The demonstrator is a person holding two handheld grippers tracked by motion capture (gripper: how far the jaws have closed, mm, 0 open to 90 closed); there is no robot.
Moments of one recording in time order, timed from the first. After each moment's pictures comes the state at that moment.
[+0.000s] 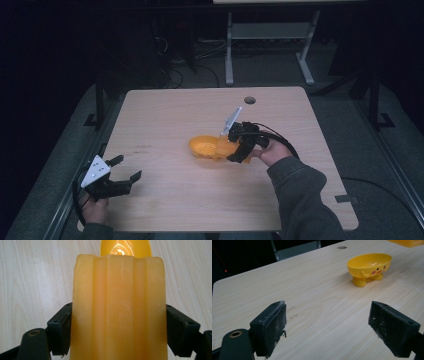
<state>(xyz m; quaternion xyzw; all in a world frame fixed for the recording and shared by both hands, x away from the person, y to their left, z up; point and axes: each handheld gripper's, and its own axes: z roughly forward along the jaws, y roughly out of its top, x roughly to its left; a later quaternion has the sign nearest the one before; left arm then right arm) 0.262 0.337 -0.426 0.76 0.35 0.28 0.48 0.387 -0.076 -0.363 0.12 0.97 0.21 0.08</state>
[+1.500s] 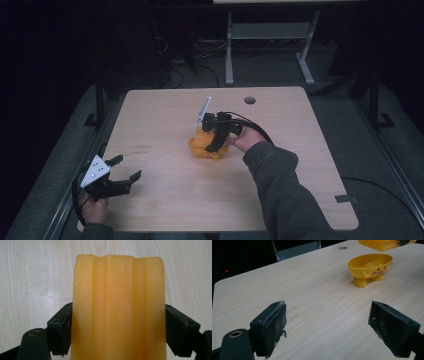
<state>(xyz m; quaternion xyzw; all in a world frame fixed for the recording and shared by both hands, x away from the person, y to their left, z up) 0.262 0.337 -0.426 0.75 0.35 0.28 0.48 0.421 -0.008 -0.354 0.07 0.97 0.20 0.07</state>
